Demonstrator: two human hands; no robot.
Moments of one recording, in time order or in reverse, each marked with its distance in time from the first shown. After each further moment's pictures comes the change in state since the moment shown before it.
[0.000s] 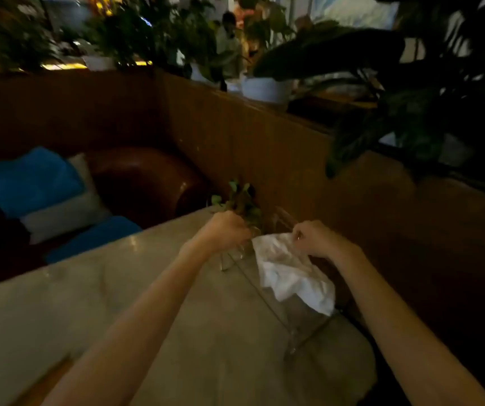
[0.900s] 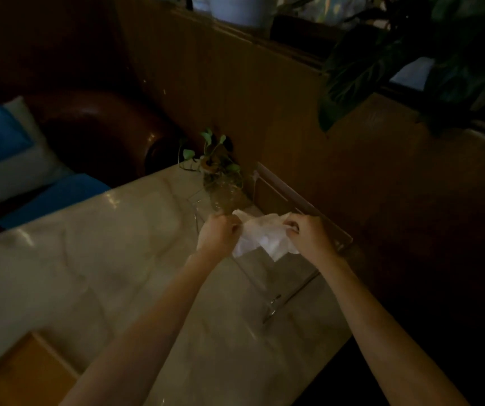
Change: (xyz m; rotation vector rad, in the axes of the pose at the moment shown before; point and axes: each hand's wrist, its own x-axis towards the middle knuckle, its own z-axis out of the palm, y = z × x) left_hand 0.047 -0.041 0.113 0.076 0.197 0.096; right_hand -0.004 0.045 0.064 0.178 0.212 0.085
